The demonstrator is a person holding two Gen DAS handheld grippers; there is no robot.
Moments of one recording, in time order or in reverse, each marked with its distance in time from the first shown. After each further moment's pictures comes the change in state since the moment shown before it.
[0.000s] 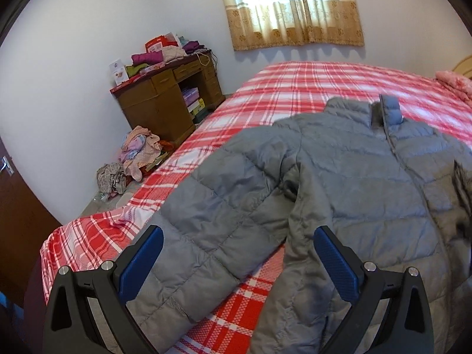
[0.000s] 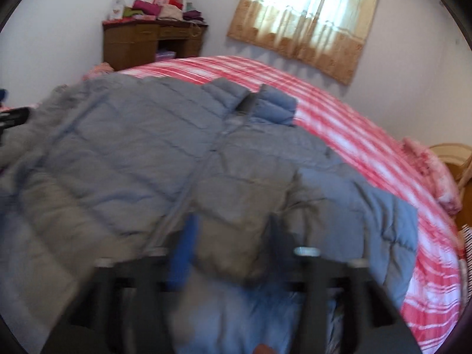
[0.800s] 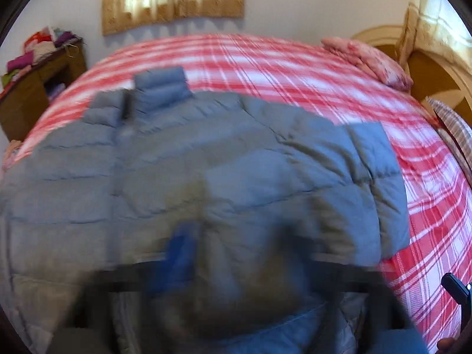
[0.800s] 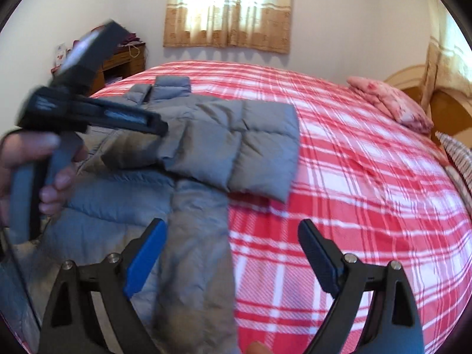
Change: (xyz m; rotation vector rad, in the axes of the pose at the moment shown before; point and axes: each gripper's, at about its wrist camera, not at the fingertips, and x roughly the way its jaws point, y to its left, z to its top) left arm 0.010 -0.311 0.041 0.176 0.174 -0.583; right arm -0.075 -0.116 -0.112 0.304 0.012 -0.130
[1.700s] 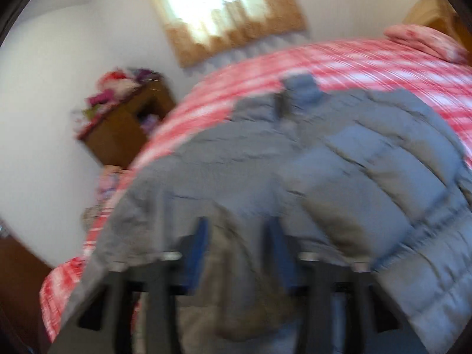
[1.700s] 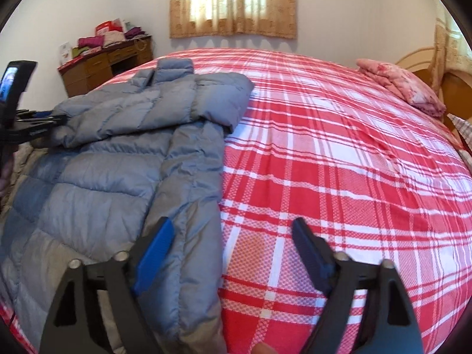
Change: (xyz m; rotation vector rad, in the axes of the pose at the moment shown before) left arm -0.082 0.113 -0.059 0.059 -0.164 0.578; right arm 0.001 -0.023 -0.020 0.010 0.049 0.118
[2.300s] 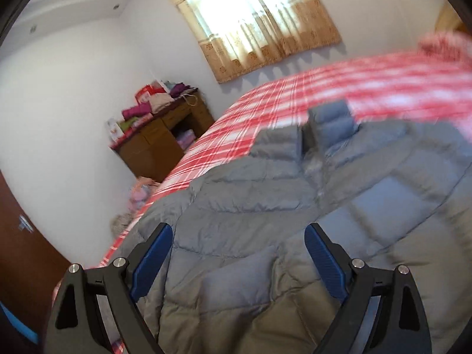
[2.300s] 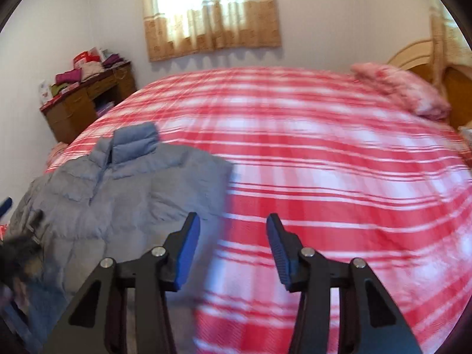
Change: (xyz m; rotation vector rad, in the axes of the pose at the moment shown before) left arm 0.054 -0.047 0.039 0.004 -0.051 0.194; right arm 0.108 -0.028 0.161 0.117 -0.033 0.017
